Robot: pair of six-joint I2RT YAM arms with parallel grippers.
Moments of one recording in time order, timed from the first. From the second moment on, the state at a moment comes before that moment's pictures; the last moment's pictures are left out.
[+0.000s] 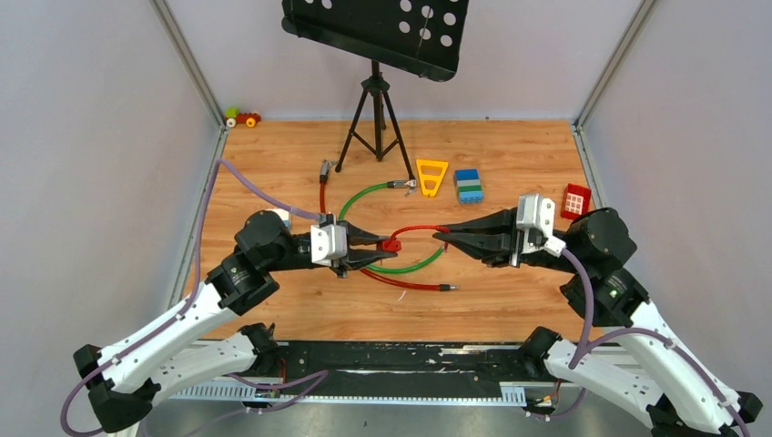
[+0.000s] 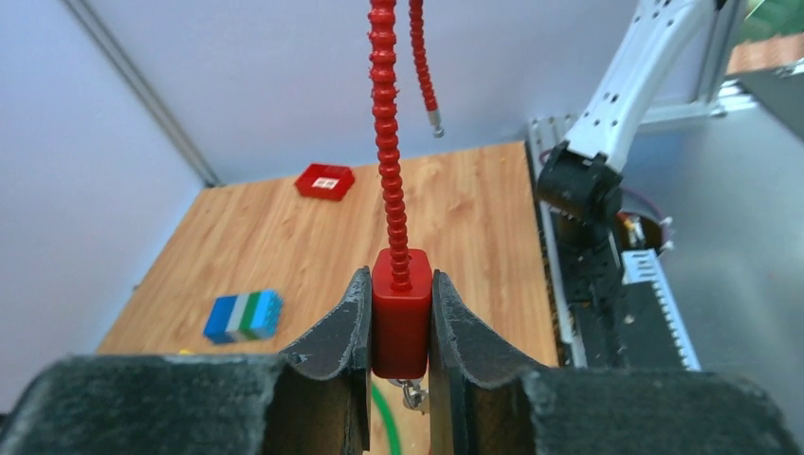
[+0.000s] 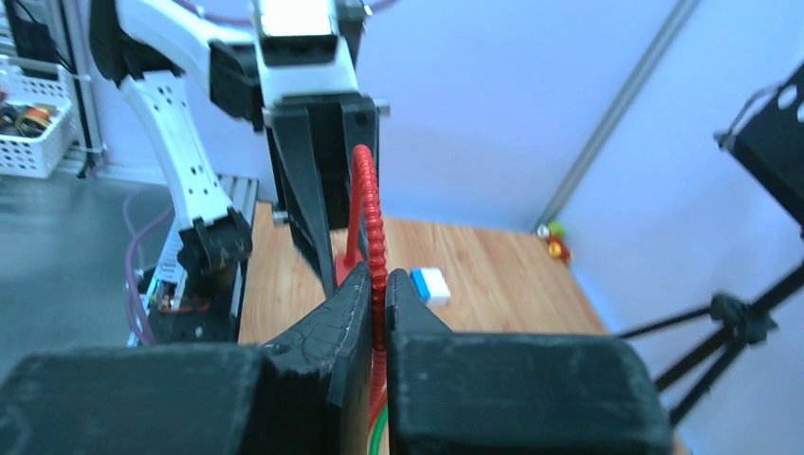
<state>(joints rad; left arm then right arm) -0.89 0.79 0.88 -0.01 0.60 0.23 0.77 0.72 1.07 -0.13 -0.63 -0.15</state>
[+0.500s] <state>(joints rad) -0.89 0.84 0.77 0.48 0.68 -0.04 0.98 0.84 0.99 0.34 -0.71 -0.10</state>
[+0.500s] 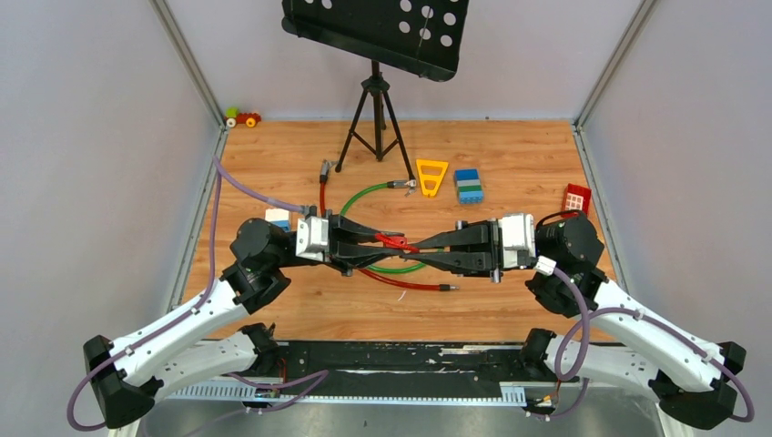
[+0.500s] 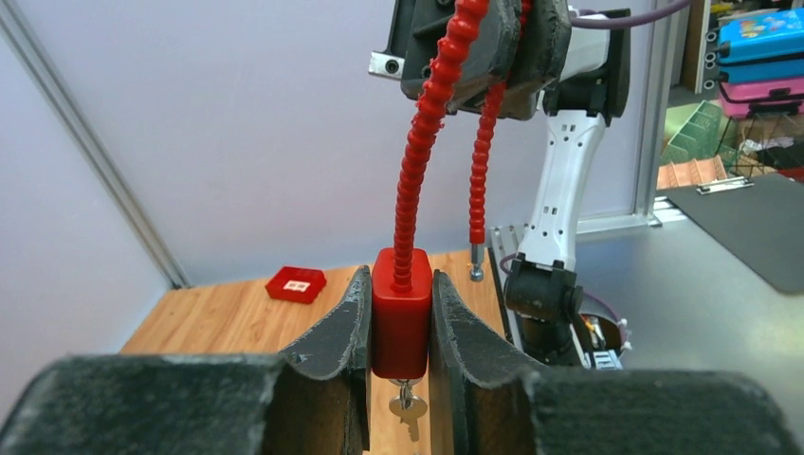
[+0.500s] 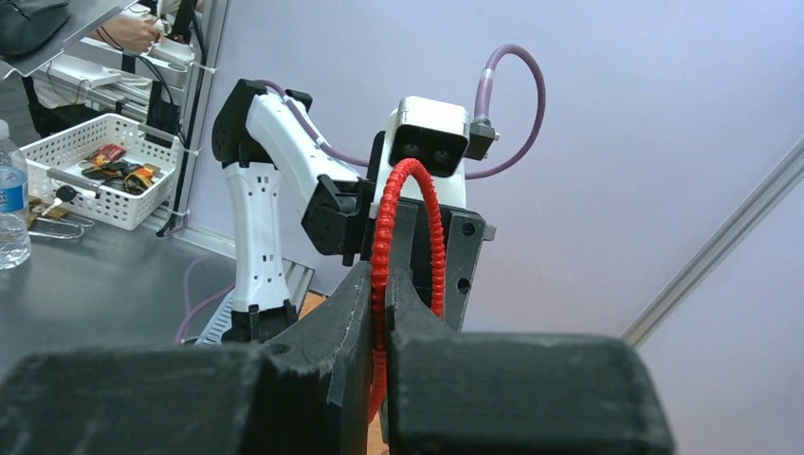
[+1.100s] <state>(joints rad) -0.89 0.85 0.77 0.45 0.77 -0.04 1.03 0.86 1.00 0.38 -0.59 -0.18</state>
